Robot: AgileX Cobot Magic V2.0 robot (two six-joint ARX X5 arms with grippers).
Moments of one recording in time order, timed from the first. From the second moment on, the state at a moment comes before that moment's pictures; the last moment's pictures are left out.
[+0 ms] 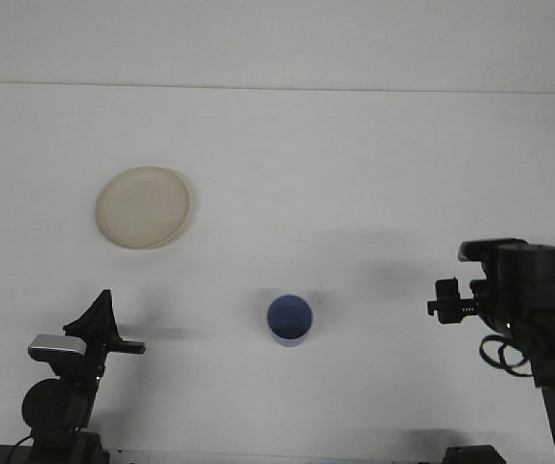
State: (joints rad) left arm -0.10 0.01 0.03 0.15 -0.05 -0.04; right arm 0.07 0.98 1.17 -1.10 0.03 0.00
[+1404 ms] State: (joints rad) left arm -0.10 0.01 0.03 0.15 -0.05 -0.04; right arm 0.06 0.42 0.62 -0.46 -0.02 0.00
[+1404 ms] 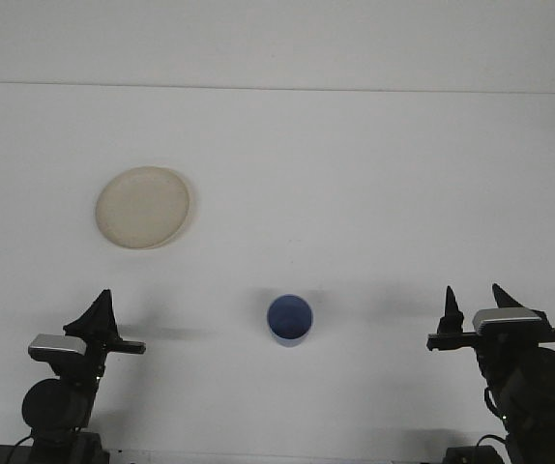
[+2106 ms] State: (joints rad) left arm -0.10 0.25 0.57 -0.35 0.03 -0.21; right arm 0.06 0.42 0.62 -0.46 -0.02 0.00
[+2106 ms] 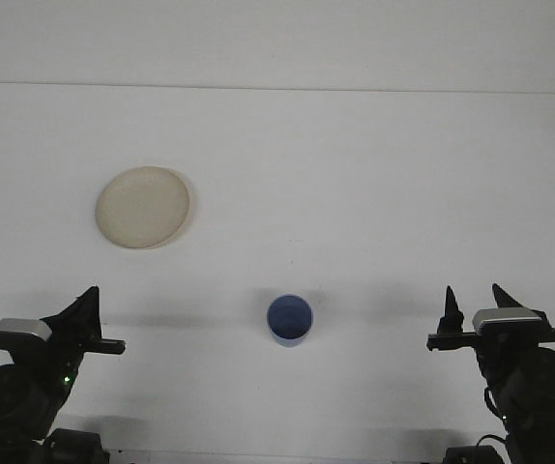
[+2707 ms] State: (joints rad) left arm -0.10 0.81 1.02 -0.87 0.05 -0.09; right arm 0.06 0.42 0.62 -0.46 -0.02 0.00
